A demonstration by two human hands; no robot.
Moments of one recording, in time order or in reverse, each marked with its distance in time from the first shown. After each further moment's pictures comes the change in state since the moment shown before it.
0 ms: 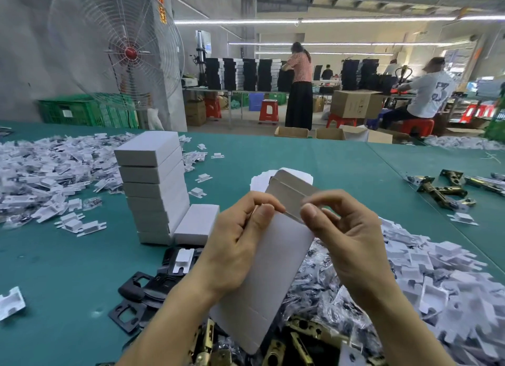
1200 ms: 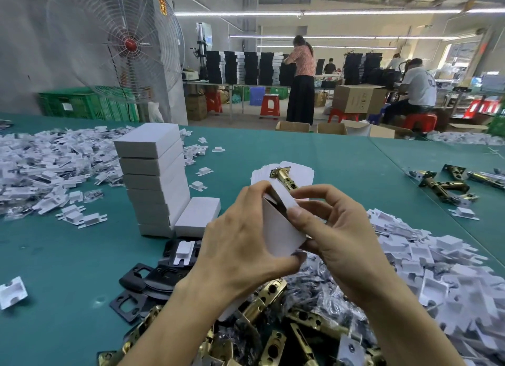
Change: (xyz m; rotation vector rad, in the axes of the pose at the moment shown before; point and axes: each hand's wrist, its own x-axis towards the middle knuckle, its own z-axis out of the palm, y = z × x) left_hand -0.009 0.005 0.006 0.696 -0.043 -0.016; right_hand -0.002 -0.004 0.006 0.069 -0.002 0.334
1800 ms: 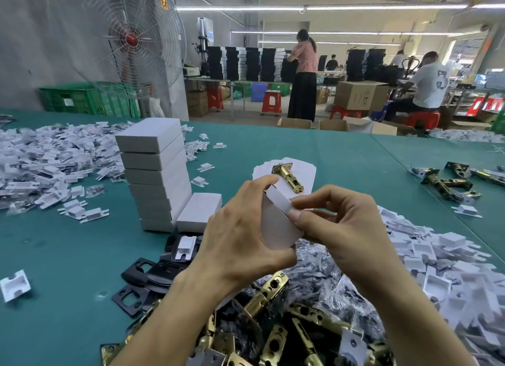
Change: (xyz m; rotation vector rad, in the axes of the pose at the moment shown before) left_hand 0.000 -0.006 0.000 -0.071 0.021 0.018; right_hand -0.003 -0.008 -0.004 -0.139 -0.011 -0.083
